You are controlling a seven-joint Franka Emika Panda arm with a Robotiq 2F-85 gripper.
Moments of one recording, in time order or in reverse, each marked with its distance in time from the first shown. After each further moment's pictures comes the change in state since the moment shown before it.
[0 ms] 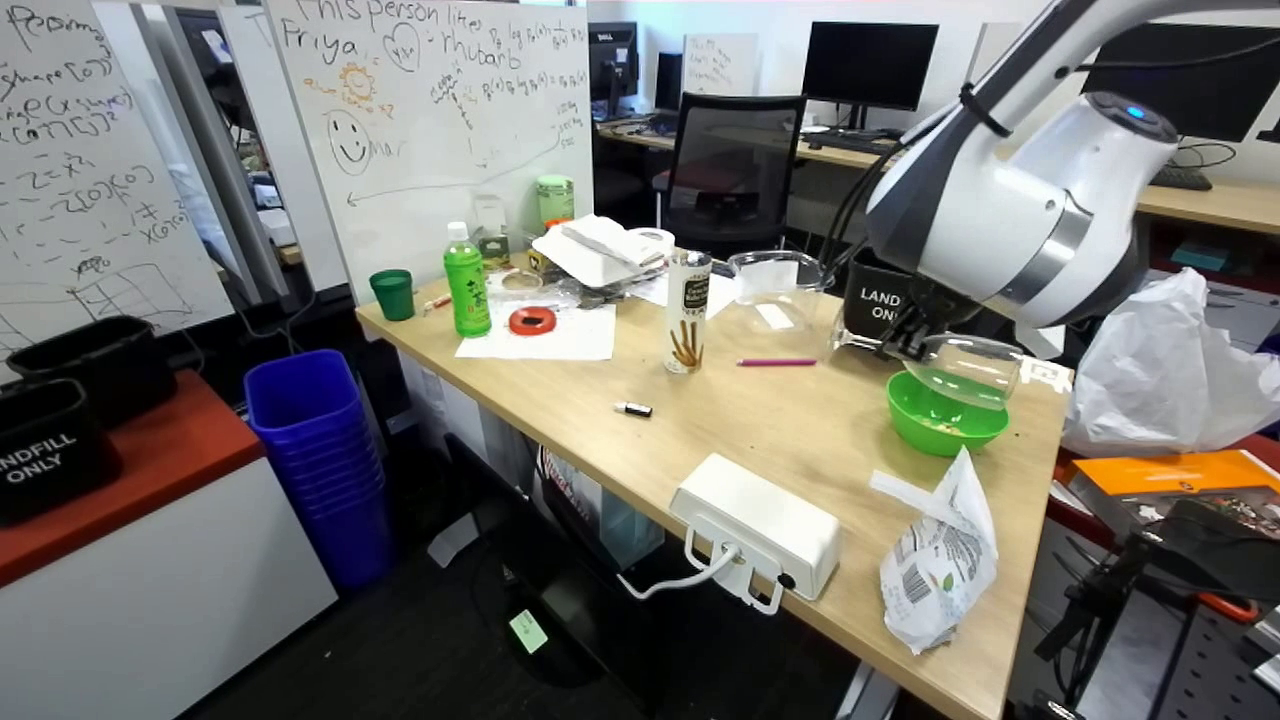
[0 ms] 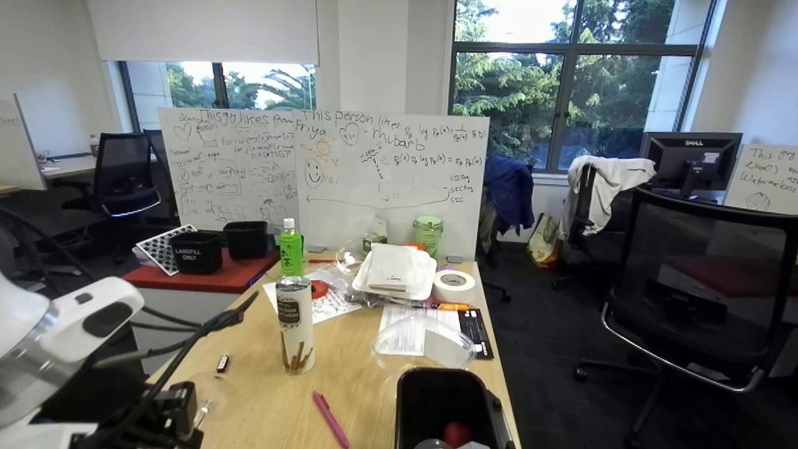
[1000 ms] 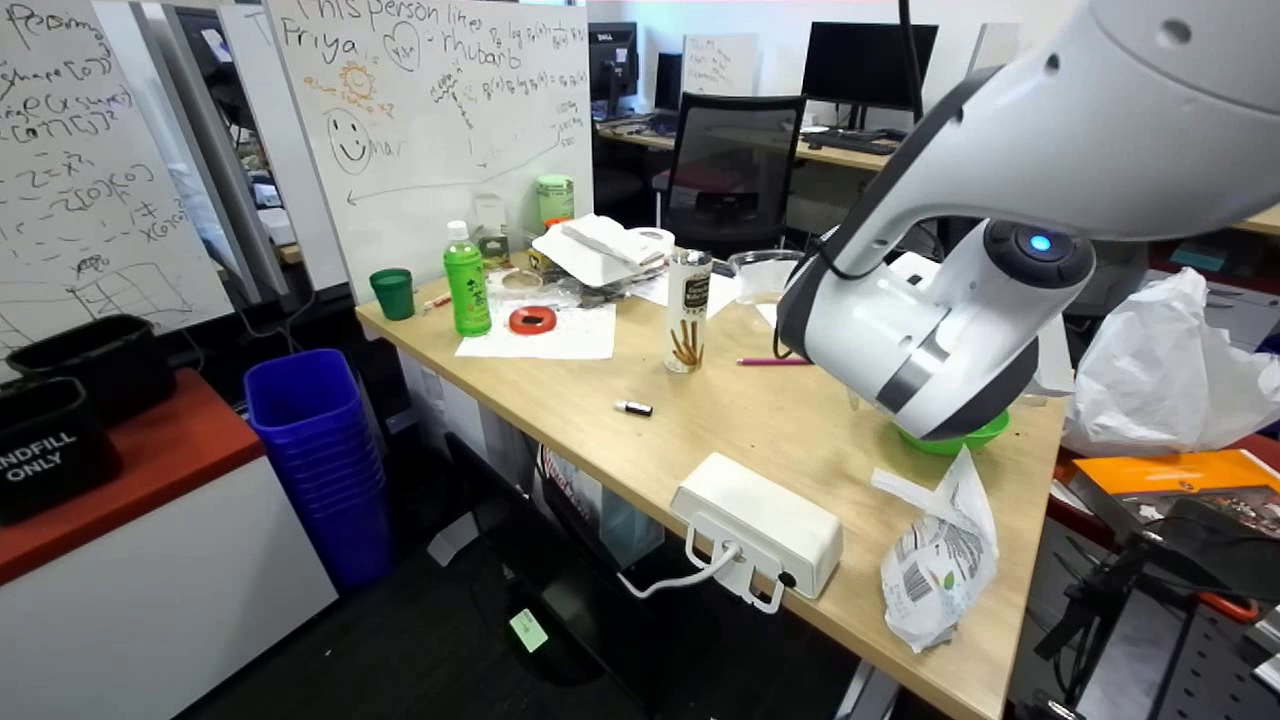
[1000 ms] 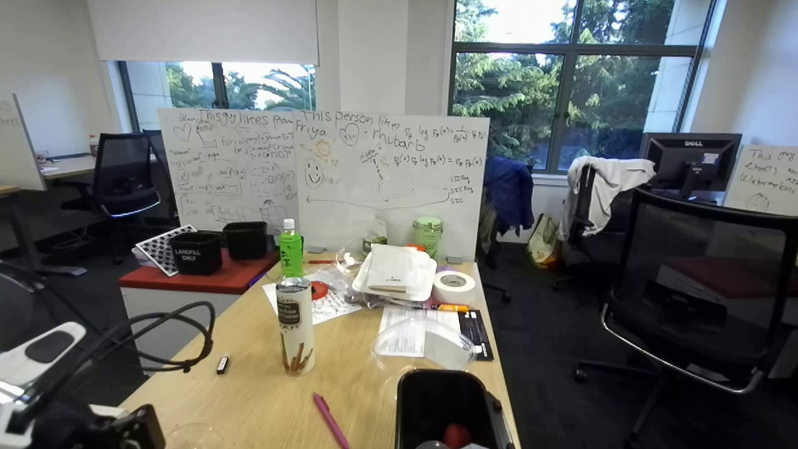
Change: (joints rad) arm 1.105 0.449 -0.872 0.181 0.748 -0.030 -0.618
